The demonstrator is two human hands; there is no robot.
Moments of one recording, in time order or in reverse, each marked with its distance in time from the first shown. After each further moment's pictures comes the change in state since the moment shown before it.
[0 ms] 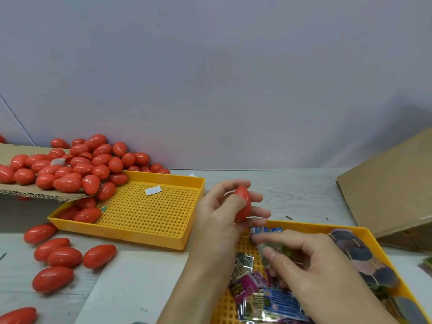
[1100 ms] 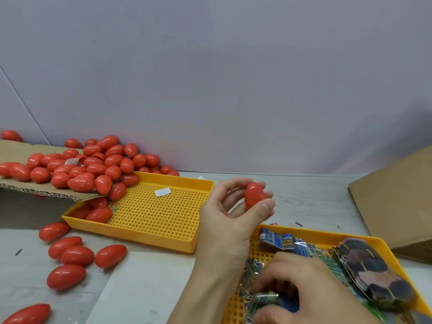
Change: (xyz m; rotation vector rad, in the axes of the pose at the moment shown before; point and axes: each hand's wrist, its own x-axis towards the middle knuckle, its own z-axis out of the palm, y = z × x) left_hand 0.000 0.000 0.002 0.015 0.081 0.116; right_hand 0.007 -0.009 0.004 -0.339 -0.355 -0.133
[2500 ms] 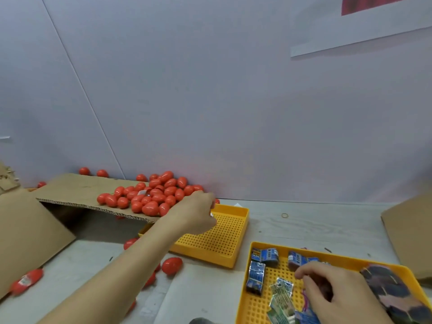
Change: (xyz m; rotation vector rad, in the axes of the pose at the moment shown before) left_hand 0.074 0.104 -0.088 1.923 -0.294 -0.194; right_hand -0.017 -0.001 -0.002 0.071 0.281 0.103
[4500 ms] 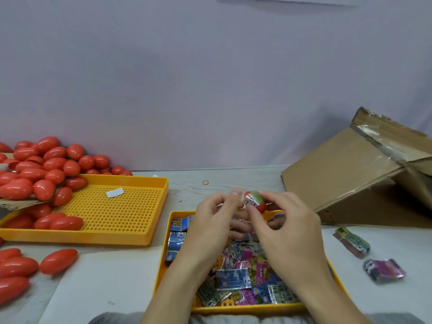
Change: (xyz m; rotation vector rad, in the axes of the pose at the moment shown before) left_hand -0.052 0.154 0.084 -1.627 -0.142 0.181; right_hand -0.001 0.017 -0.007 -0.020 0.690 -0.060
